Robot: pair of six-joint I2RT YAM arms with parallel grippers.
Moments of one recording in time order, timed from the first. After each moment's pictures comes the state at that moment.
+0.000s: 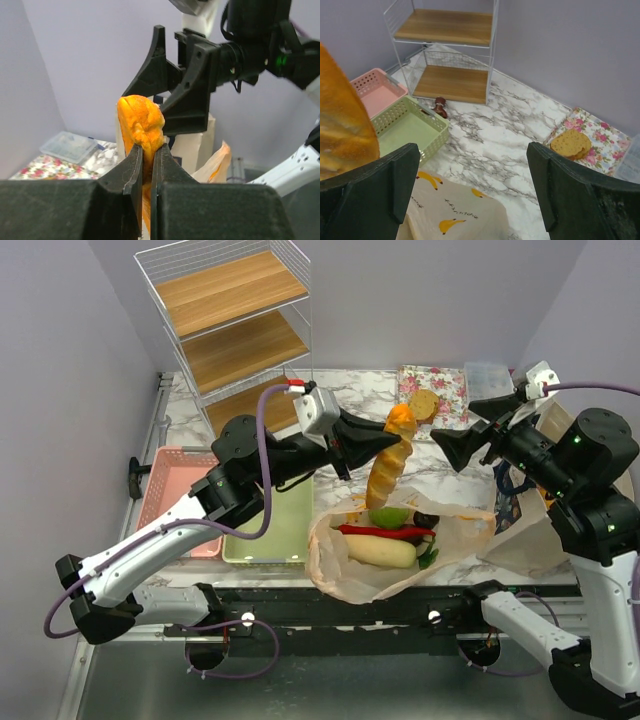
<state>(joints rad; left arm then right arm) -1.00 1.18 1.37 0.14 0.32 -0.09 0.28 0.88 1.48 -0.65 -0.35 -0.07</state>
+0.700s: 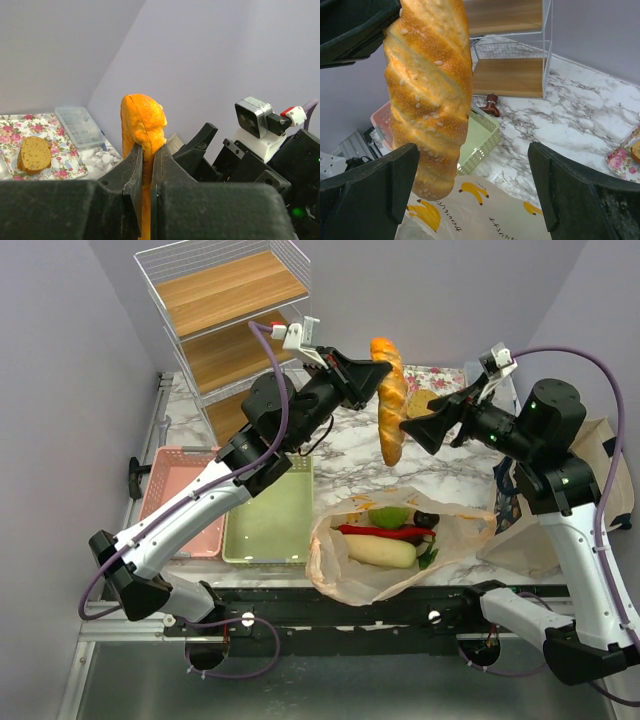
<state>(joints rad) -0.87 1.40 1.56 0.13 -0.07 -0.64 0.27 1.02 1.40 -0.48 -0.57 0.17</state>
